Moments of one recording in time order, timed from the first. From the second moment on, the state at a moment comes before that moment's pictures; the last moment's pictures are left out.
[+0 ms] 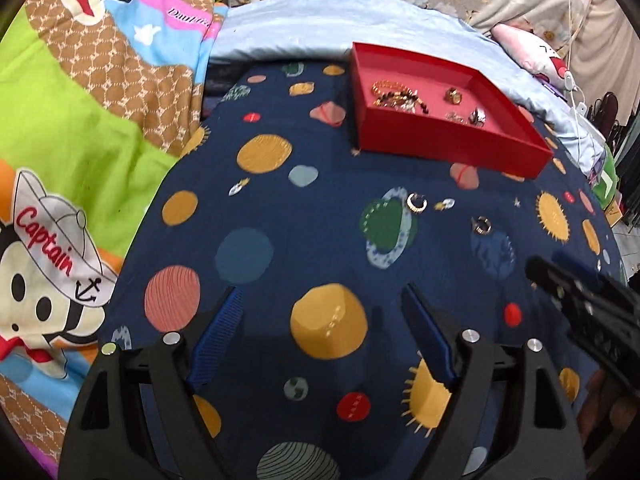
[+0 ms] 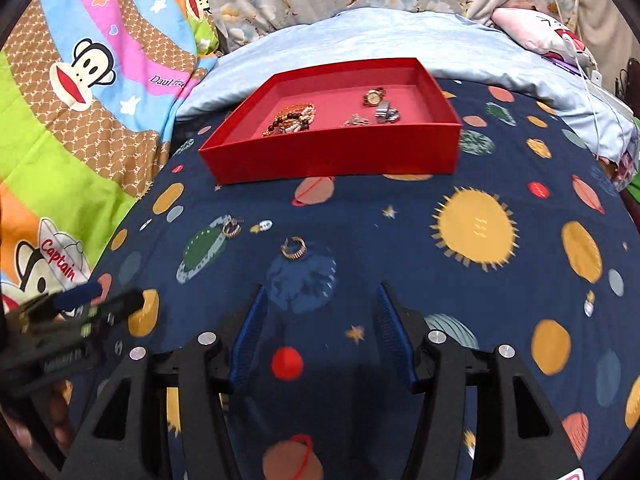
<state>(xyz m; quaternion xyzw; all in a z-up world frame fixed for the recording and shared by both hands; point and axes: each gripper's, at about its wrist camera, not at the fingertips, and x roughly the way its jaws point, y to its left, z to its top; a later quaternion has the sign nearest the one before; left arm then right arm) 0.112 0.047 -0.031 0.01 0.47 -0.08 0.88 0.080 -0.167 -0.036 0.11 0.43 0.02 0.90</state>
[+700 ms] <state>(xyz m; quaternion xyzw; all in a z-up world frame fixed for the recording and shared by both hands) 0.124 0.048 -0.034 0.00 0.47 -0.10 0.88 0.128 -0.140 -0.056 0.05 0.45 0.02 0.89</state>
